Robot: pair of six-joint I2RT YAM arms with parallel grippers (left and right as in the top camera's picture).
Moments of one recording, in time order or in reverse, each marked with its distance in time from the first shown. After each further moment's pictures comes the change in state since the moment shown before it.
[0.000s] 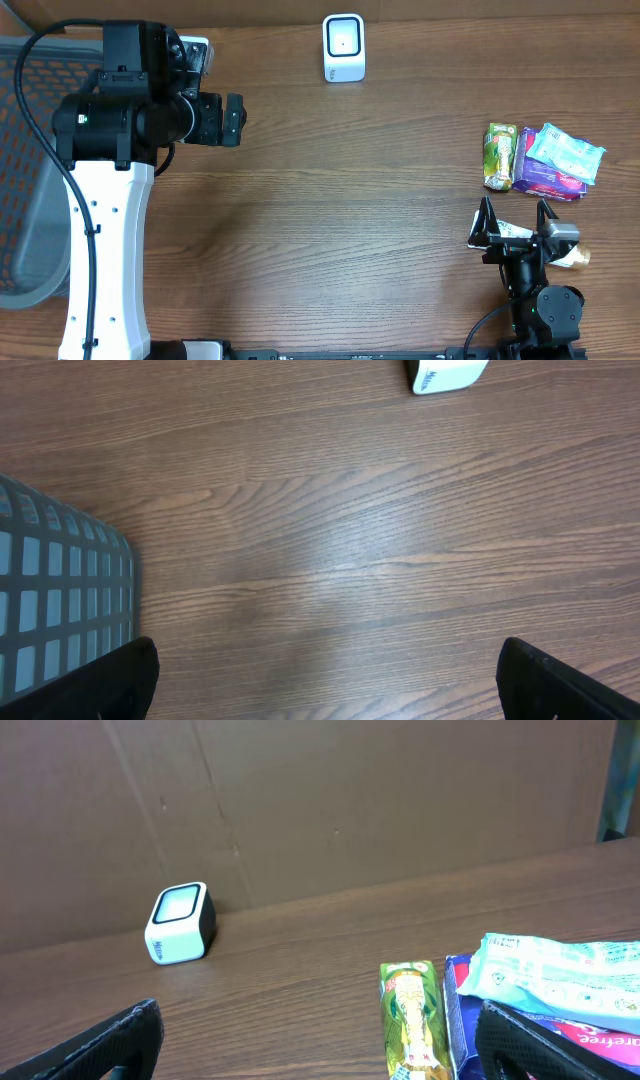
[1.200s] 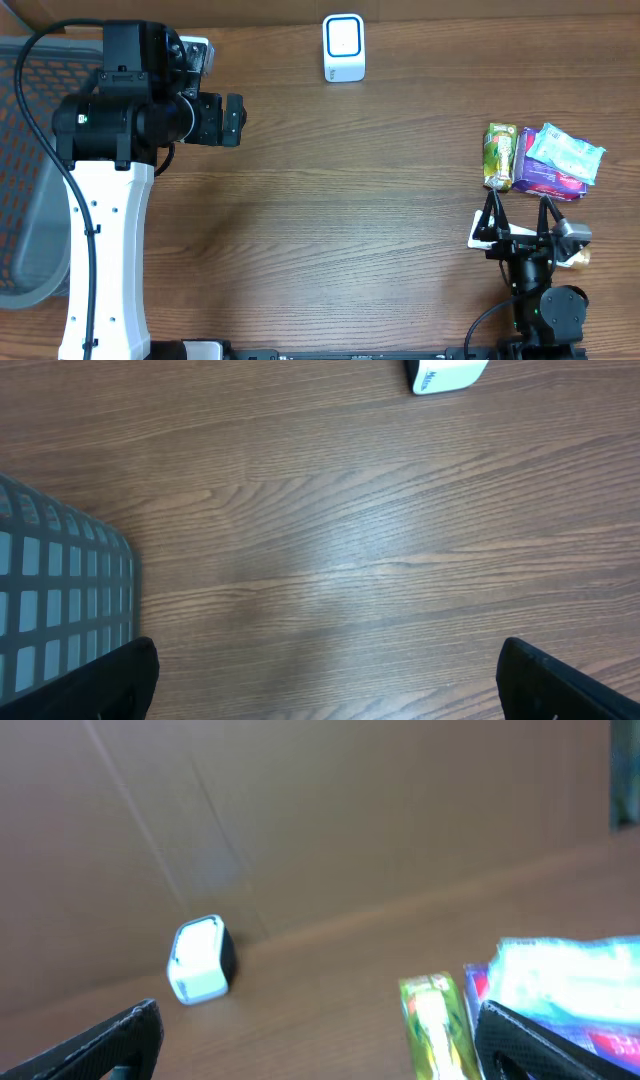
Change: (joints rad) left arm 0.000 0.000 0.000 0.000 0.000 0.000; right arm -0.002 0.045 0.011 0.062 0.017 0.123
